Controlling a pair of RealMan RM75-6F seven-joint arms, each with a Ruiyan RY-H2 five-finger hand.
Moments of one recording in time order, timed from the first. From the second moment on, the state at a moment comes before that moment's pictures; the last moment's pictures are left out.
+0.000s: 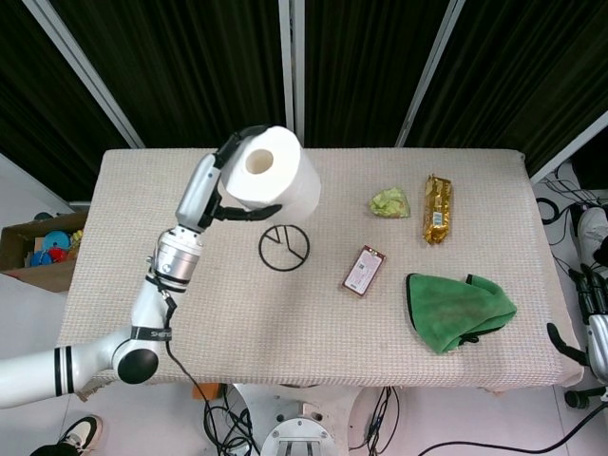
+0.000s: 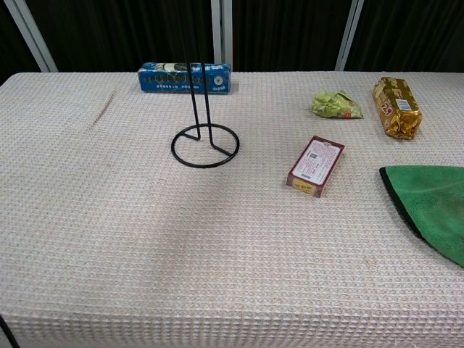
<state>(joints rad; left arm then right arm) -0.79 -1.37 -0.58 -1.90 1.03 1.15 -0.22 0.00 -1.11 0.05 -1.44 -1.52 1.55 0.19</state>
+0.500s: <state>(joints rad) -0.80 -1.39 -0.51 -1.79 1.05 1.11 -0.23 0.01 -1.12 0.05 -1.43 -1.51 1.53 0.20</state>
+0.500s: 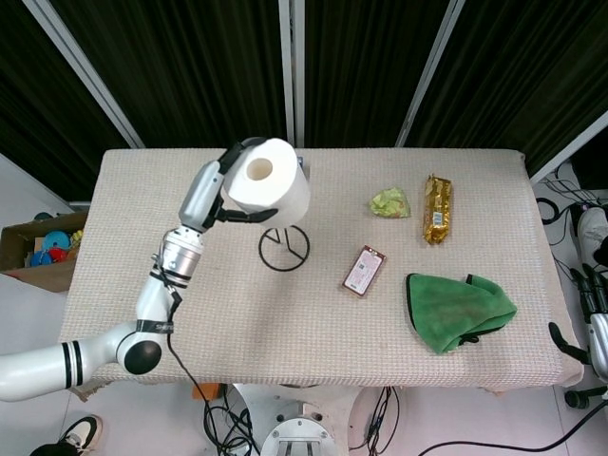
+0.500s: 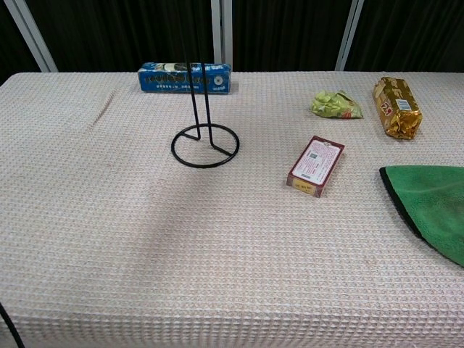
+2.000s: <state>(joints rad) -0.81 -1.45 -0.40 -1.62 1.17 1.07 -0.28 0.01 -1.11 0.05 -1.43 -1.50 1.51 0.20</state>
